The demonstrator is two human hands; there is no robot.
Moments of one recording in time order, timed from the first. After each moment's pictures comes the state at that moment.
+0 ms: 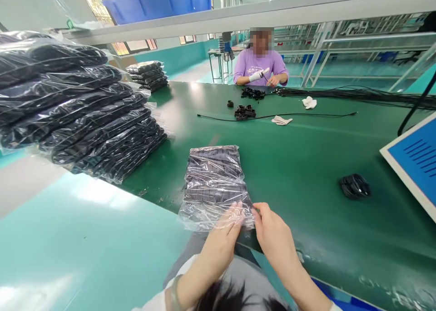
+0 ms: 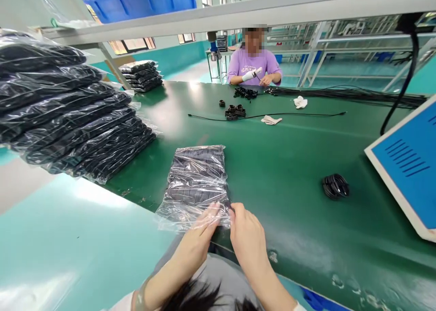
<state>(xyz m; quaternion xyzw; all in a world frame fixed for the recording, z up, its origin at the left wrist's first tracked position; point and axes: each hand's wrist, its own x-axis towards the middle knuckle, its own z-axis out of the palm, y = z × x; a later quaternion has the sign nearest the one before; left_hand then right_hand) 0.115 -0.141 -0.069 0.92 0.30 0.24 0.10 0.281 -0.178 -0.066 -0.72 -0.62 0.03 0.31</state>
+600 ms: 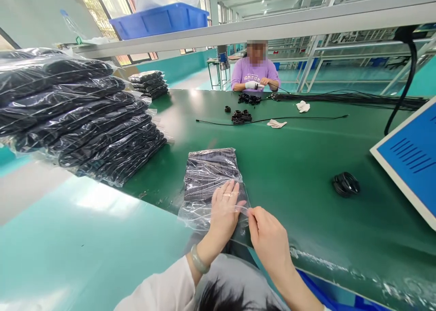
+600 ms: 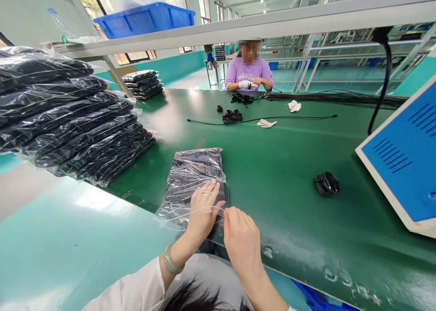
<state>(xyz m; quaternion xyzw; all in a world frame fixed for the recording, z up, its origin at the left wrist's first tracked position) 0.159 -0.094 -0.081 0.87 0.41 0.28 -0.04 0.276 -0.186 -0.062 -0.69 -0.63 -0.04 0.36</state>
